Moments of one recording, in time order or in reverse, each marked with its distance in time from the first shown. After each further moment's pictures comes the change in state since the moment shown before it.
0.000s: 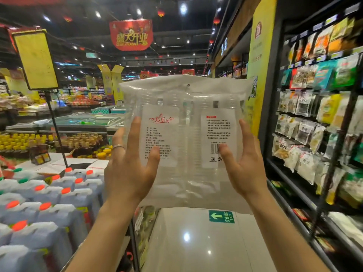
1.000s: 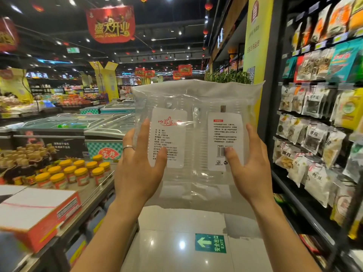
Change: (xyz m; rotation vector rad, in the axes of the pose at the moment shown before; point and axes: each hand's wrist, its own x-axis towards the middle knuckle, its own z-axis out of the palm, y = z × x) left_hand 0.183 0.092 0.424 -0.028 -0.055 0.013; right_hand 0.277 0.359 0.035 0.023 0.024 0.119
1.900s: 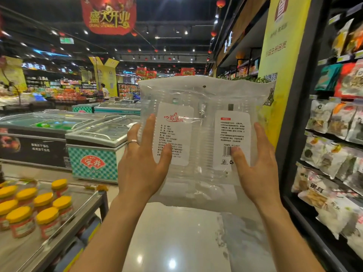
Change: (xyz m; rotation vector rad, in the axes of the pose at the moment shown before) left_hand 0.281 -0.143 0.295 -0.044 0.019 -0.020; right_hand 0.299 0.168 0.246 -0.059 0.023 -0.058
